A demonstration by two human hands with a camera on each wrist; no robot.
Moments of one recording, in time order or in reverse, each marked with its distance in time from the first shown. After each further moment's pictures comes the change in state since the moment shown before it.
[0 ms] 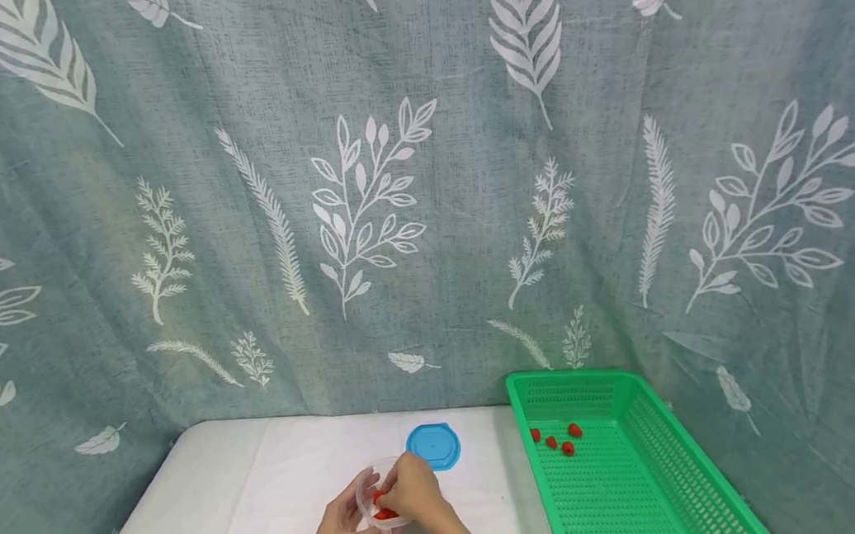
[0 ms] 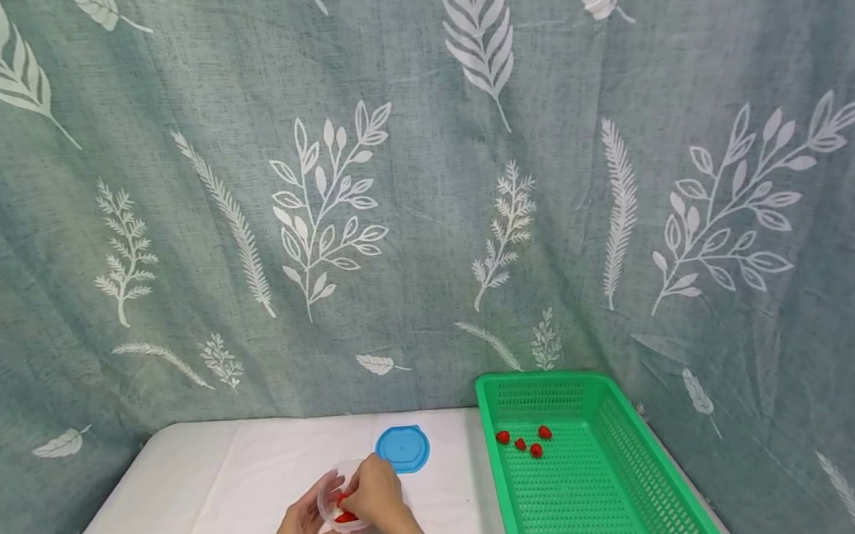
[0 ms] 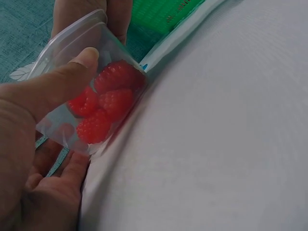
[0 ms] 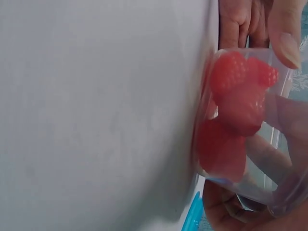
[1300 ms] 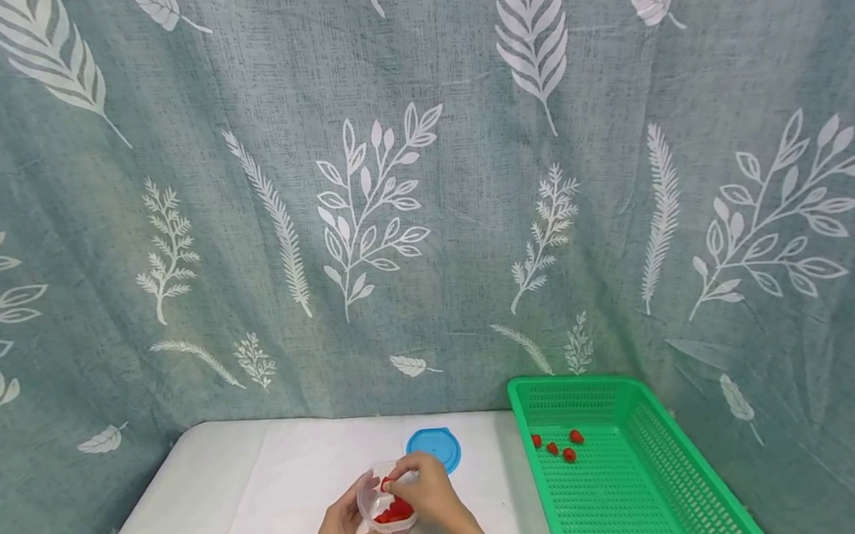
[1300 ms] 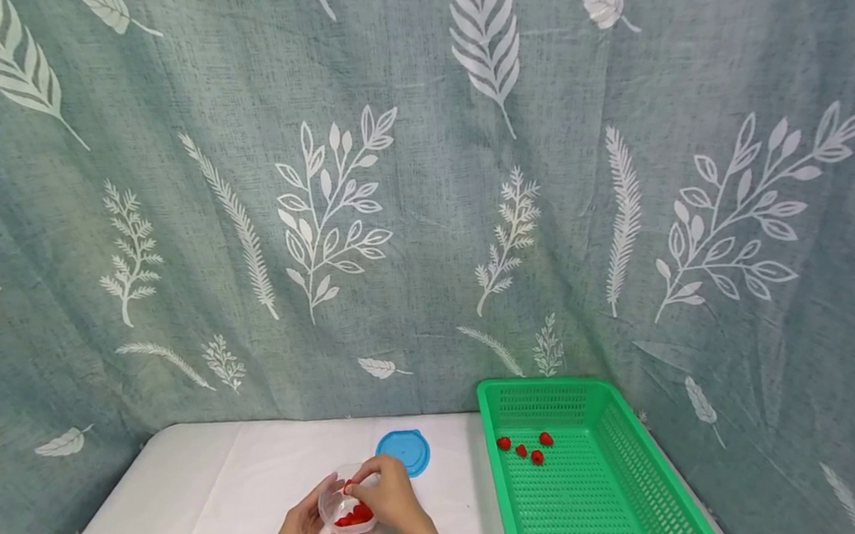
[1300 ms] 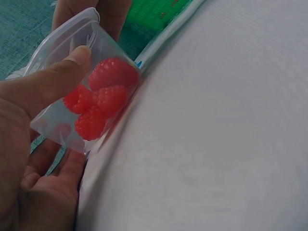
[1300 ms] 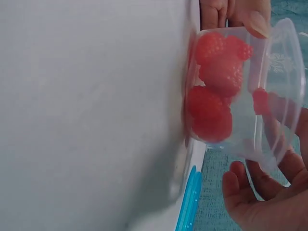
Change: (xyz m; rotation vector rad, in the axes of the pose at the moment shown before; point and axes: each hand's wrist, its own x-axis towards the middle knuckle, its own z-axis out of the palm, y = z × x) left_hand 0.001 -0.001 -0.002 0.002 0.015 -0.001; right_hand -0.006 0.013 -0.020 0.295 0.047 -0.085
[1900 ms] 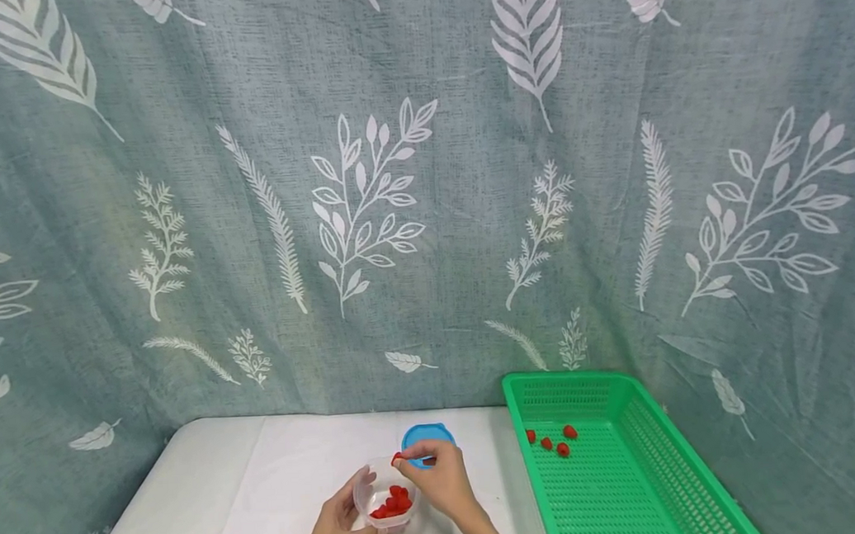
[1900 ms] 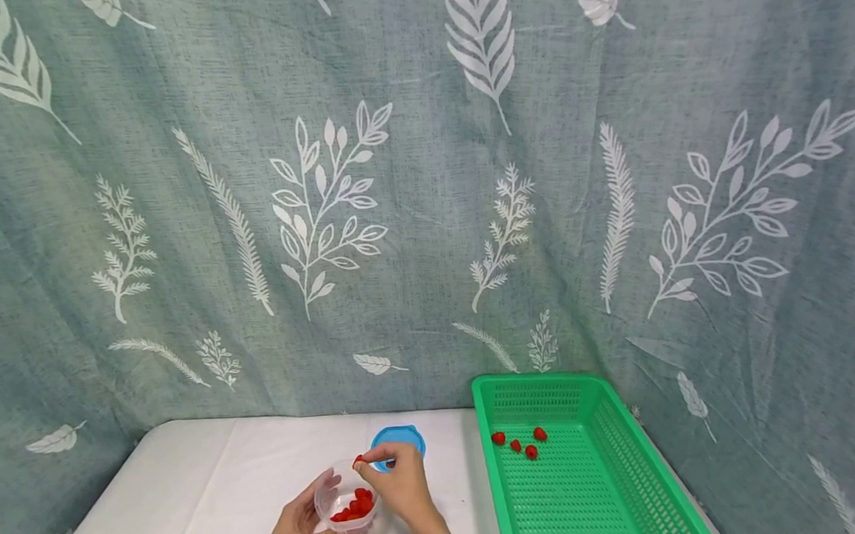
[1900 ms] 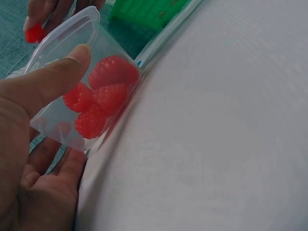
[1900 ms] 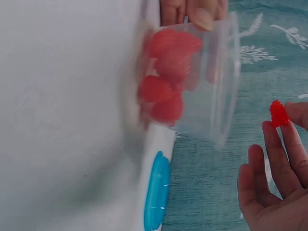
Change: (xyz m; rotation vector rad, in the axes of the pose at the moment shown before) left_hand -0.001 0.003 0.004 0.043 0.023 0.008; right_hand -0.009 -0.019 -0.030 0.124 0.160 0.034
